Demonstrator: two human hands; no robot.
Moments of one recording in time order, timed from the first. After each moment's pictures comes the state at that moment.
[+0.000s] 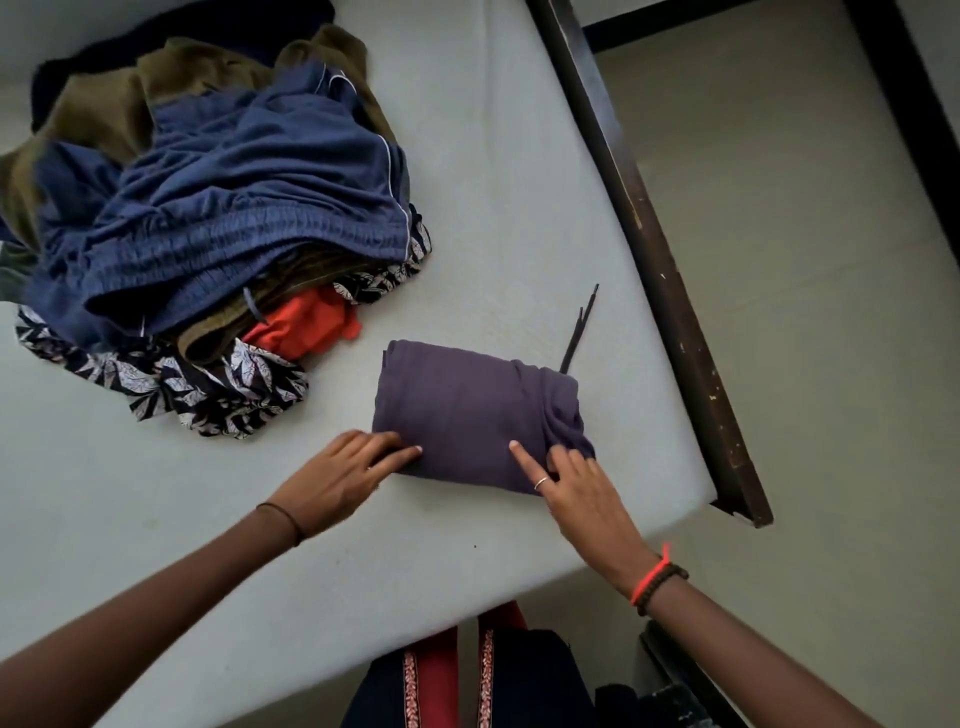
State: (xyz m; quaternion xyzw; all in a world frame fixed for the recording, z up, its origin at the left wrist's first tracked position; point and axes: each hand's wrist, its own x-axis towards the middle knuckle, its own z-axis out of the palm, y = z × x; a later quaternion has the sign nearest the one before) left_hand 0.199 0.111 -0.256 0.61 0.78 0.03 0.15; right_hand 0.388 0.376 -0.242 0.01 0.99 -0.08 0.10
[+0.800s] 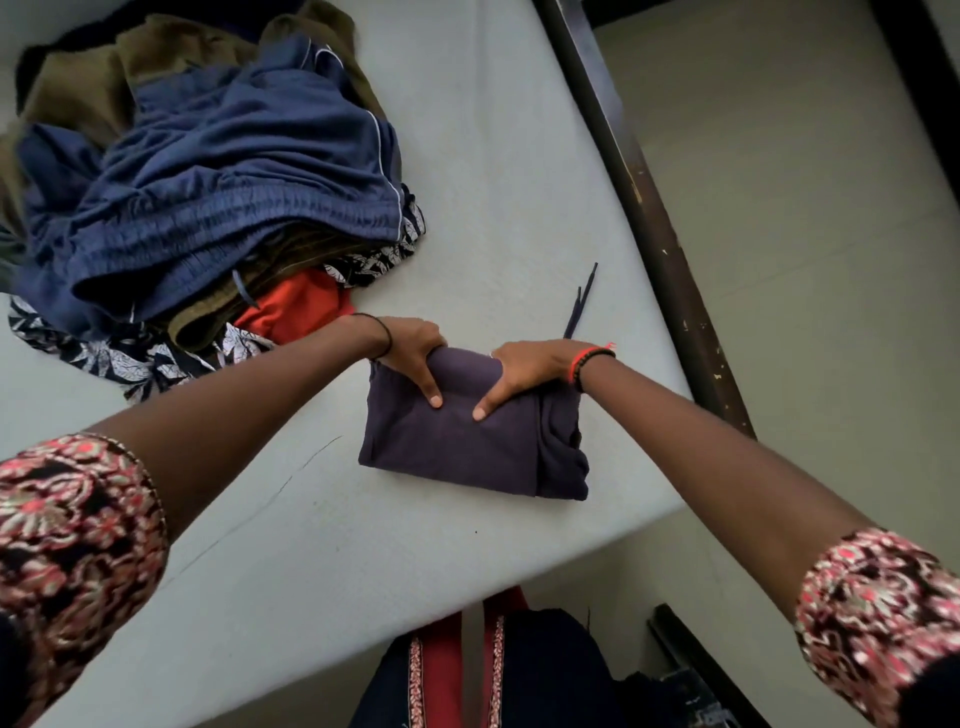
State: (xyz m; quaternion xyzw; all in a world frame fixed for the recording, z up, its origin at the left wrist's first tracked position) left_hand 0.103 0.265 -0.260 0.45 0.71 -0.08 0.53; right_hand 0.222 0.422 -0.266 0.07 0.76 -0.38 0.53
